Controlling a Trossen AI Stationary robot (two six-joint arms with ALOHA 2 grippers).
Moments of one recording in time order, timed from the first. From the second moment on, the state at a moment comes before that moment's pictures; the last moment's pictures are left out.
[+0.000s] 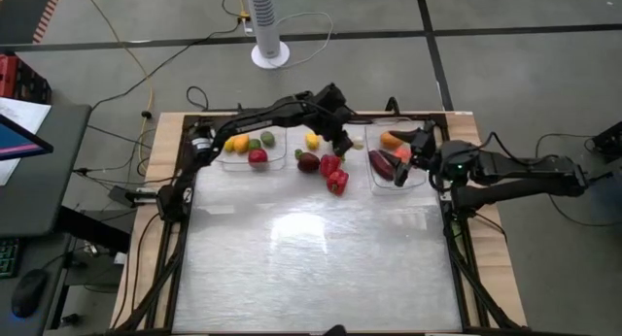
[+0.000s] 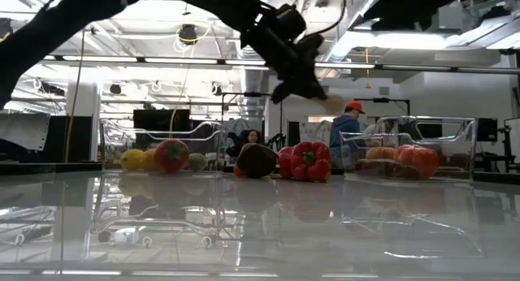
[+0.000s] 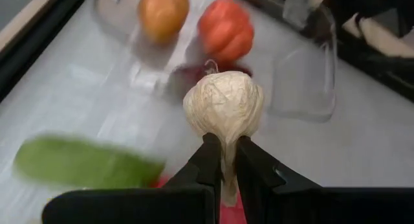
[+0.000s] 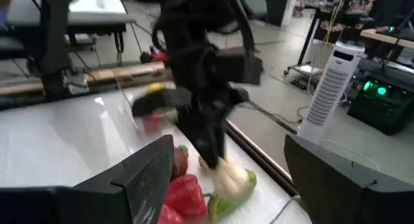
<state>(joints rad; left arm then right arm) 0.42 2.21 2.07 -0.68 0.34 -0.17 -0.02 0.70 0.71 -0.21 0.58 0.02</state>
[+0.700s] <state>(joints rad) 0.35 2.37 2.17 -0.30 0.30 -0.23 0.07 0.62 0.68 -0.14 0.58 -0.02</state>
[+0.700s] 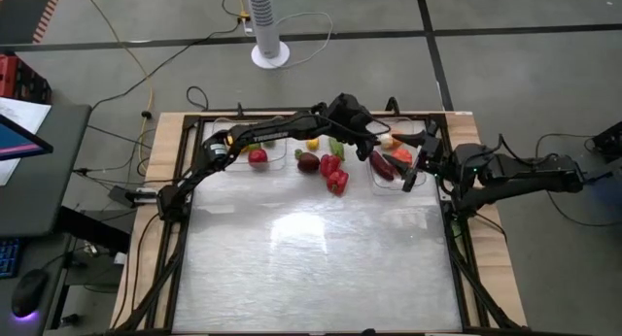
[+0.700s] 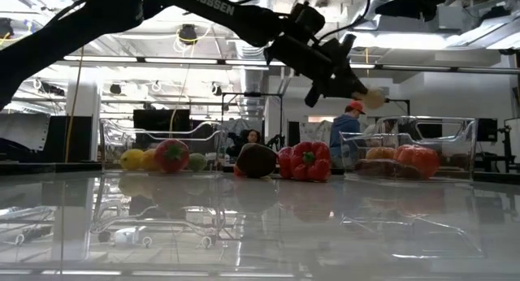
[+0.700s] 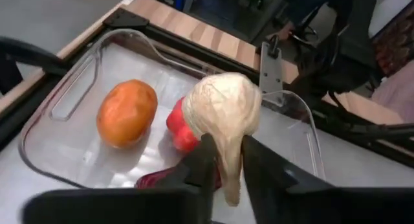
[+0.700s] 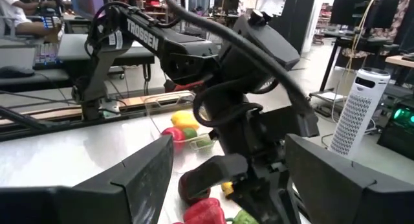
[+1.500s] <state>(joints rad) 0.29 2.20 2.11 -0.86 0.07 0.18 0.13 0.62 0.68 -0.23 0.58 0.04</state>
